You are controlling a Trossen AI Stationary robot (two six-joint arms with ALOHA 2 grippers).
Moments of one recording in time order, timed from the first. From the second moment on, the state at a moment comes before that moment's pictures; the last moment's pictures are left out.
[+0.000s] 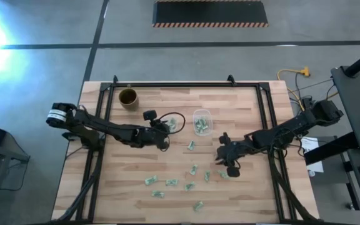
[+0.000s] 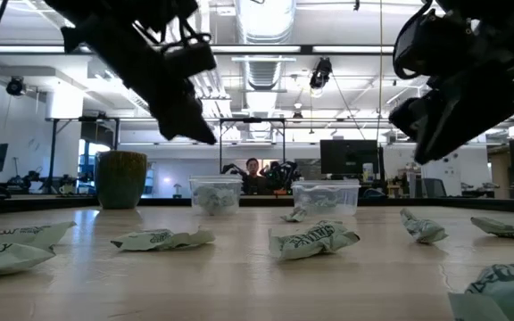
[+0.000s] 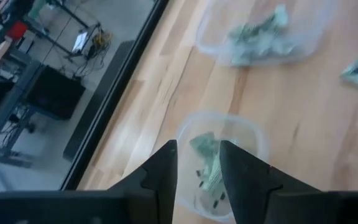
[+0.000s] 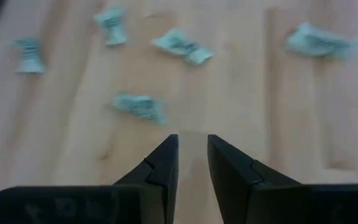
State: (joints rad) left arm -0.12 1.48 0.81 -0.09 -0.78 0.01; right arm 0.31 1.30 0.57 -0.13 0.00 0.27
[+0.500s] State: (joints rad) left arm -0.19 1.42 0.75 -0.09 -0.80 -0.07; right arm 0.43 1.30 0.57 -0.21 -0.09 0.56
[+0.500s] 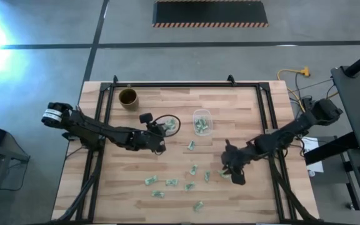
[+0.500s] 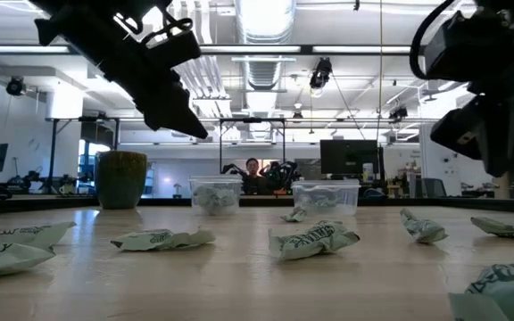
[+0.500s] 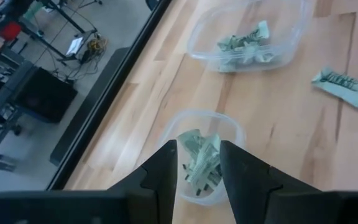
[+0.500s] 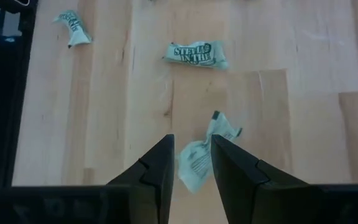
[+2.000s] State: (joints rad) left arm -0.19 1.42 0.73 -0.03 -0.82 -0.07; right arm 0.51 1.51 0.57 -0.12 0.16 0.64
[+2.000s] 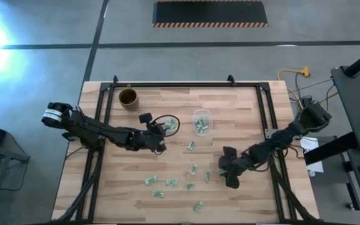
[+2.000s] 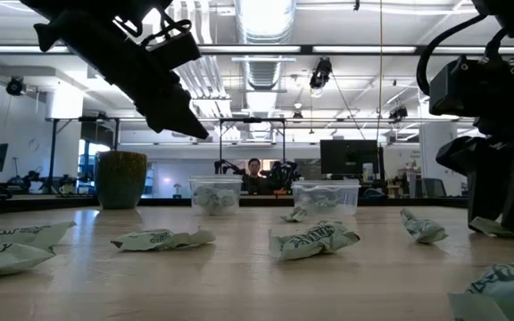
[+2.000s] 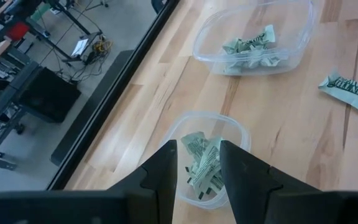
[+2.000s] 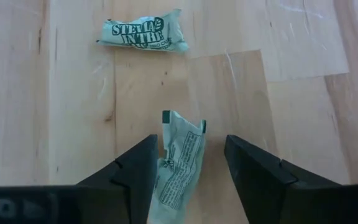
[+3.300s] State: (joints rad) left arm -0.19 1.42 0.73 -0.02 -0.82 -0.07; right arm 0.49 1.48 0.68 -0.13 0.48 0.21
